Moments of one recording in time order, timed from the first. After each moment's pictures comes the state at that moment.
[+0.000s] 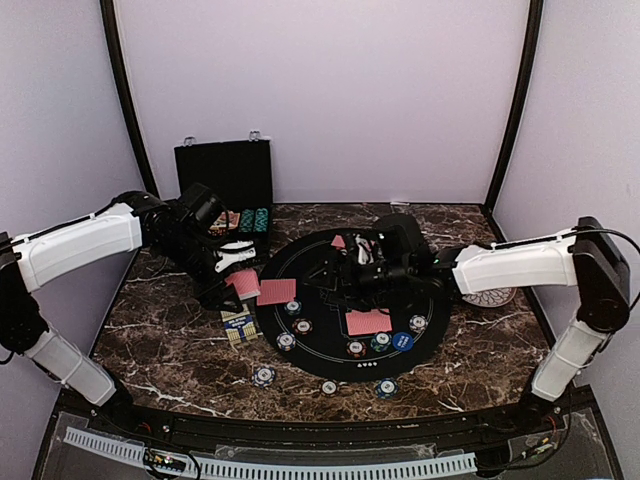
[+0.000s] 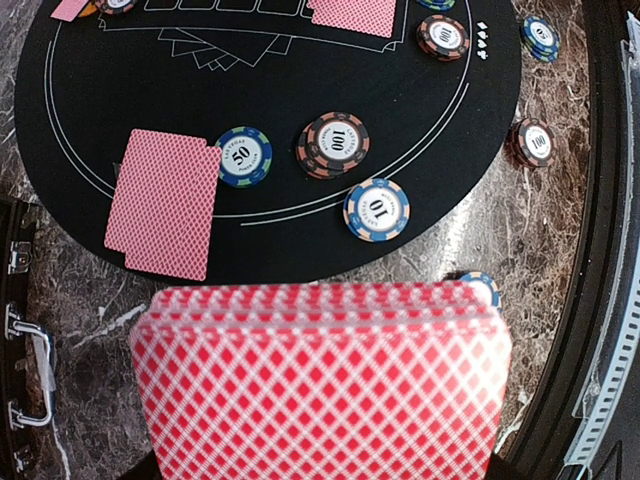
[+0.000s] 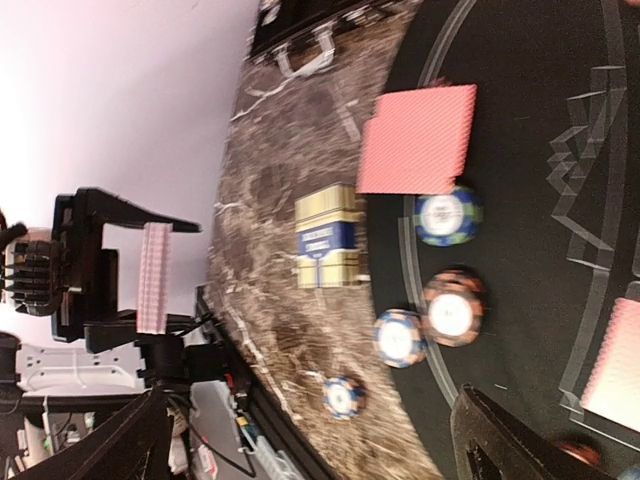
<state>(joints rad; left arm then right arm) -0.61 1.46 1.22 -0.97 0.28 0.59 0.88 1.64 1.01 0.08 -0.40 0.99</state>
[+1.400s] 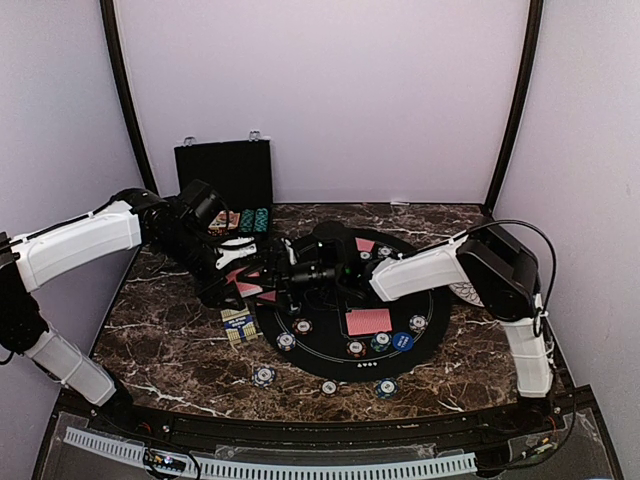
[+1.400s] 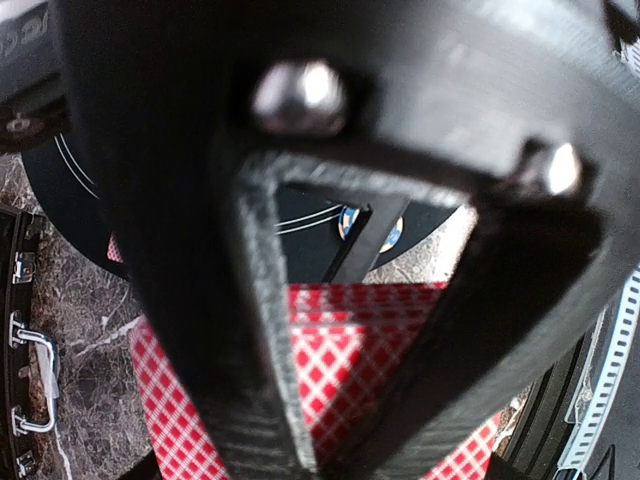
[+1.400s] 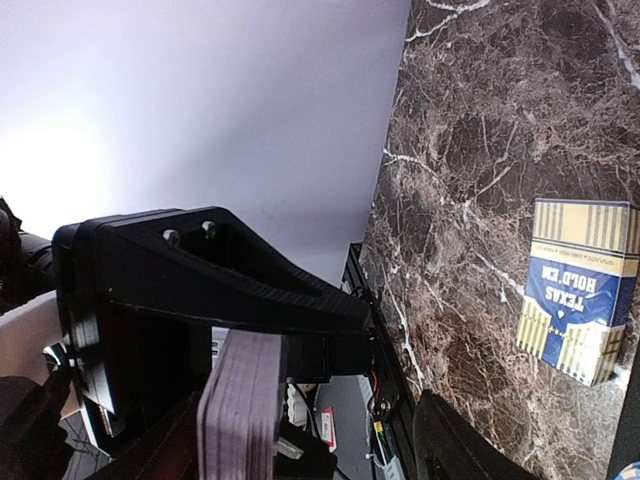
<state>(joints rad) -0.61 1.46 1.24 -0.97 0.30 0.59 0.97 2.17 1.41 0.59 -0.71 1.31</state>
